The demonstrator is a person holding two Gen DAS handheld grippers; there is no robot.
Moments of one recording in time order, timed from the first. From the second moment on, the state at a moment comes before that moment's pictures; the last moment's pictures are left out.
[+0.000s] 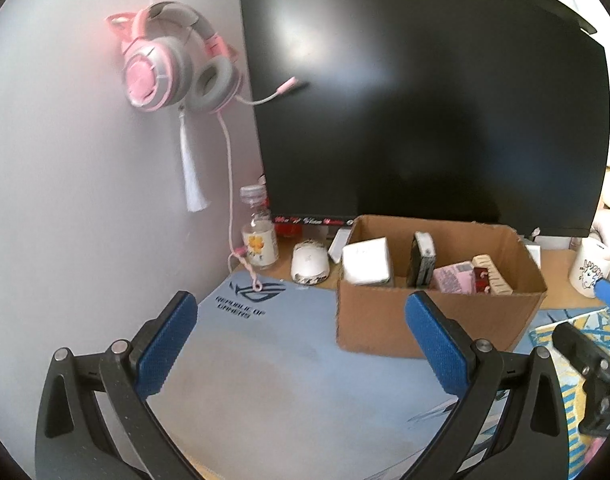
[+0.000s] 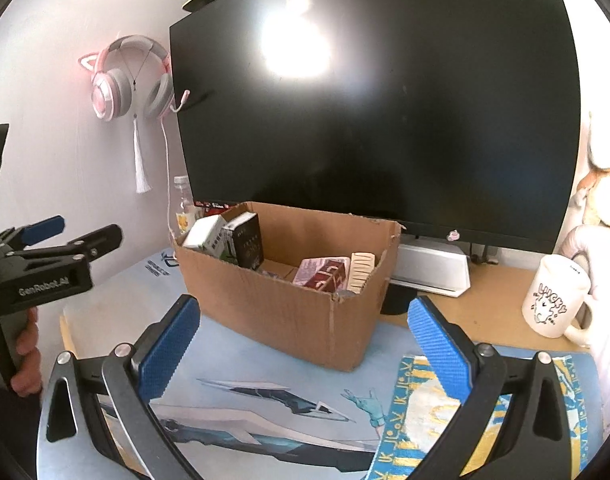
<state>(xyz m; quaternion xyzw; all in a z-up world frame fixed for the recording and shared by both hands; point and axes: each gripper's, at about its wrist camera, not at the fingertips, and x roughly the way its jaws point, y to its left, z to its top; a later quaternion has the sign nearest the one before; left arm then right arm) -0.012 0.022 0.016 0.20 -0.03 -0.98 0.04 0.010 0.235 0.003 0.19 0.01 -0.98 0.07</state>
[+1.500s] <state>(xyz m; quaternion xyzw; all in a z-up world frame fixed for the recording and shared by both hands) -0.010 0.018 -0.020 0.23 -0.07 -0.97 0.01 0.005 0.246 -0.016 0.20 -0.02 -0.98 0.05</state>
